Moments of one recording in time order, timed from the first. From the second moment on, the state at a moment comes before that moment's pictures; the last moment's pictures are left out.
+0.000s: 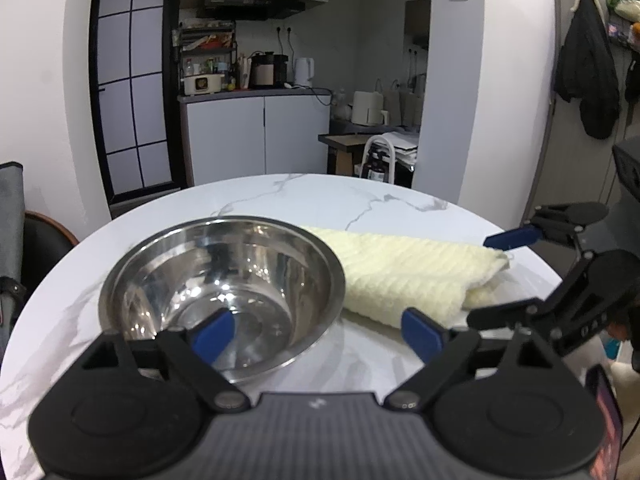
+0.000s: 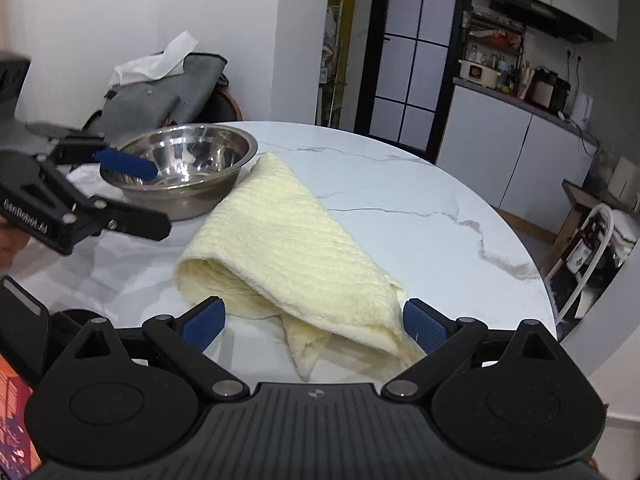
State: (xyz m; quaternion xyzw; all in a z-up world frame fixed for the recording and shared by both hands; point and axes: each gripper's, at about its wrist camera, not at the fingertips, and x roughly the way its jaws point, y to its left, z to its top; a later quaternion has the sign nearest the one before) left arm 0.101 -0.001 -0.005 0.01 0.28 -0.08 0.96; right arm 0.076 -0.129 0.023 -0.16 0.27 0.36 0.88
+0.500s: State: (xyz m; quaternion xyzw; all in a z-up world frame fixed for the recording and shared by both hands) left arm 0.068 0.009 0.007 -0.01 0.25 -0.06 0.97; right arm 0.067 -0.144 0.025 -0.12 0.28 0.37 0.88
